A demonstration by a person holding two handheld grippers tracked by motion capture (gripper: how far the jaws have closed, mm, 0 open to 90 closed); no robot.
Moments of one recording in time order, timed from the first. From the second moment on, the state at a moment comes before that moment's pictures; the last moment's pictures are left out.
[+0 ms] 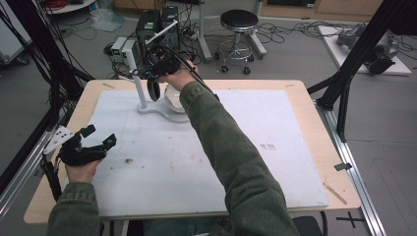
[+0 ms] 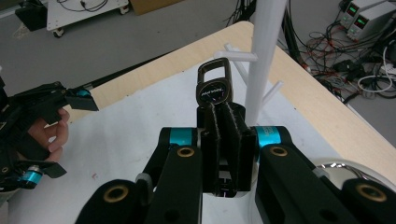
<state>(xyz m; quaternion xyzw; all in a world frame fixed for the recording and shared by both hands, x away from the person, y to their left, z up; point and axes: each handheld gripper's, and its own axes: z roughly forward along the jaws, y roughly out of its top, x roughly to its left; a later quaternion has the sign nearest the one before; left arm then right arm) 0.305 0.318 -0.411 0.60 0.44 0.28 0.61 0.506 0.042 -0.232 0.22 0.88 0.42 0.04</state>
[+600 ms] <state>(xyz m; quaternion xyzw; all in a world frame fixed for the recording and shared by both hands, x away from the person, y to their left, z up) 0.303 0.320 -0.411 0.60 0.44 0.29 0.61 0.514 0.057 -0.237 0.24 0.87 0.43 0.04</state>
